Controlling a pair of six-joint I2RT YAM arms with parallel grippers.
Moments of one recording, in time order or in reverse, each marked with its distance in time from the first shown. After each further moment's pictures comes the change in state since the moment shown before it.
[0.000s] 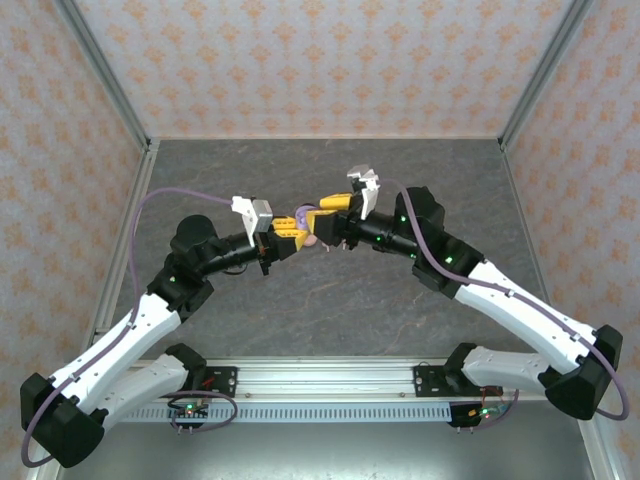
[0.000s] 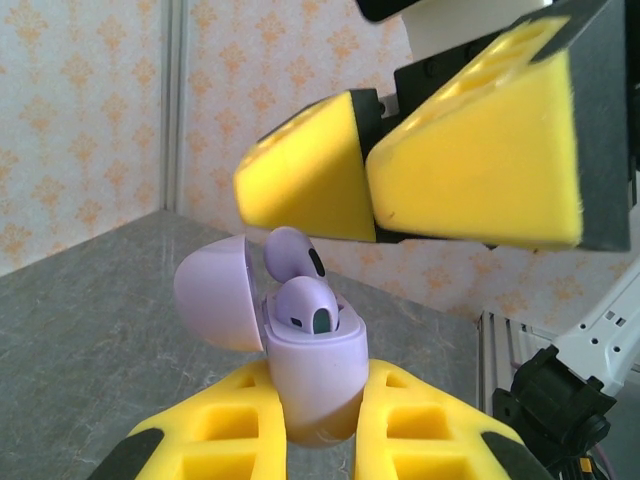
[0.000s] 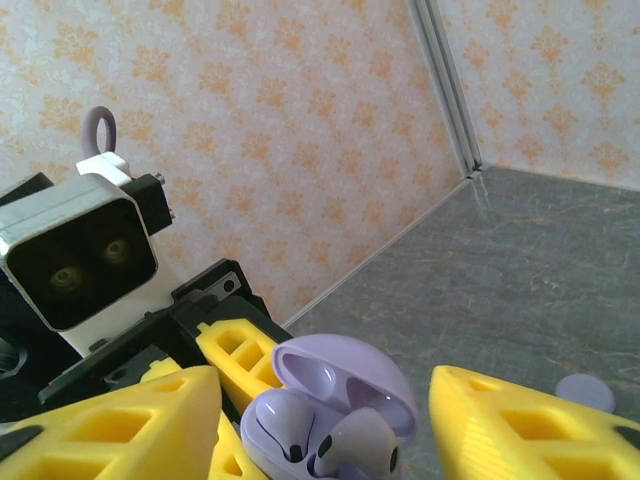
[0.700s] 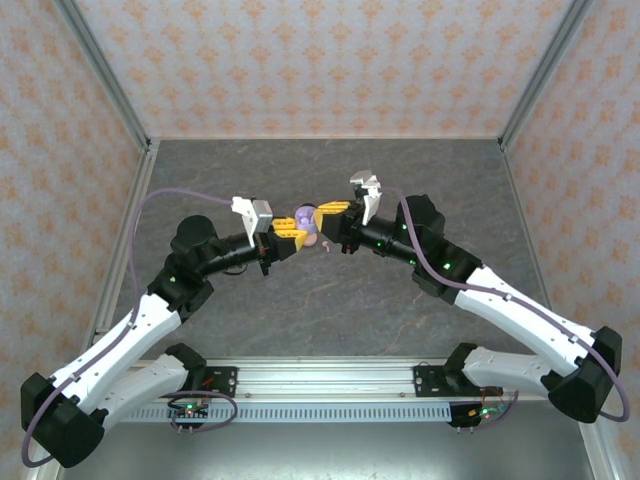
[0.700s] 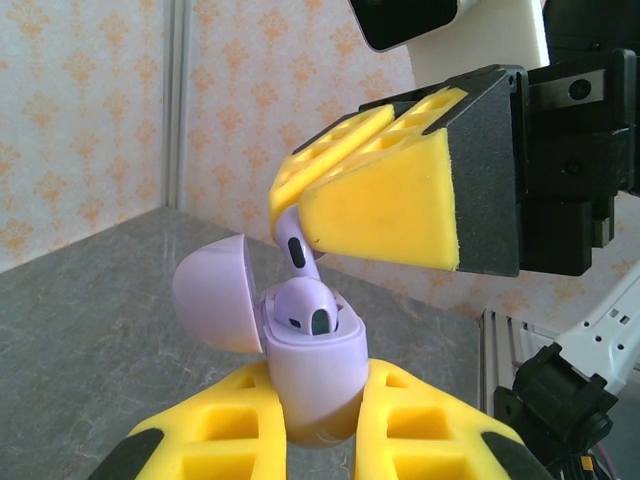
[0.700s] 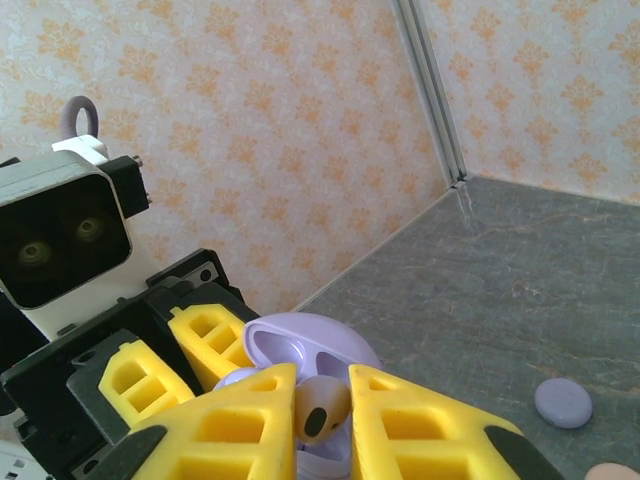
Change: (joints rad) left arm 0.000 0.000 -0.006 0.001 -0.001 -0.001; right arm 0.012 -0.019 -0.091 0.087 0.033 -0.024
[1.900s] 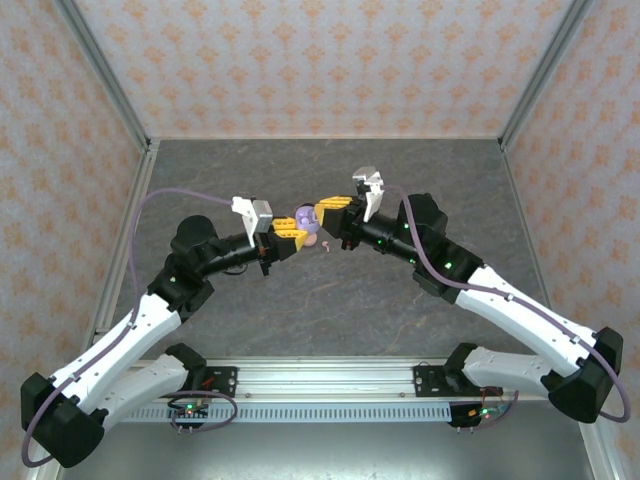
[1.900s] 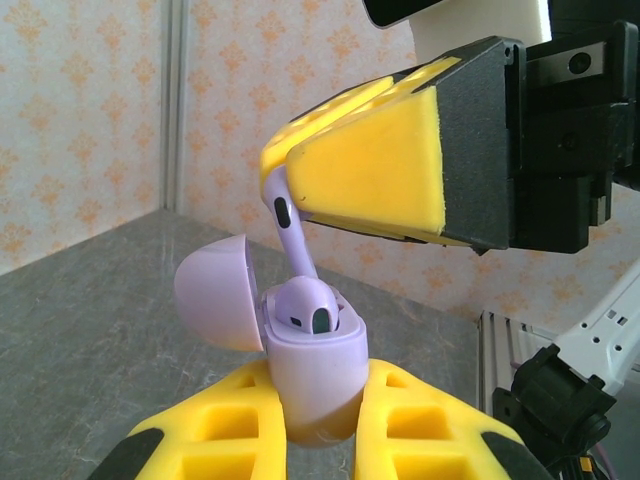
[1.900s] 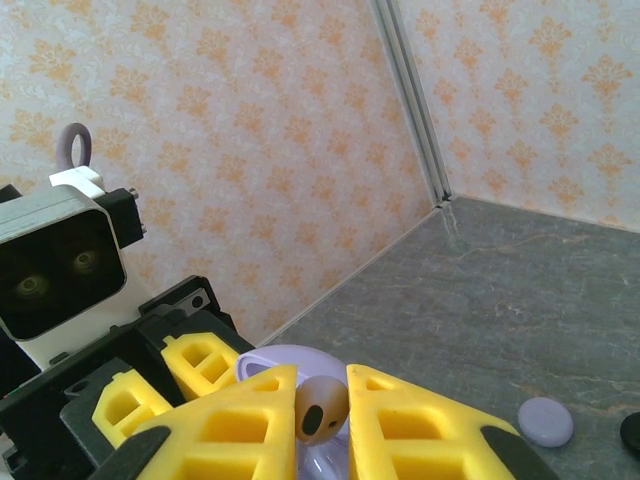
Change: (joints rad) left arm 0.000 0.000 0.000 0.005 0.001 0.000; right arm 0.001 -0.005 0.019 0.007 0.046 -0.016
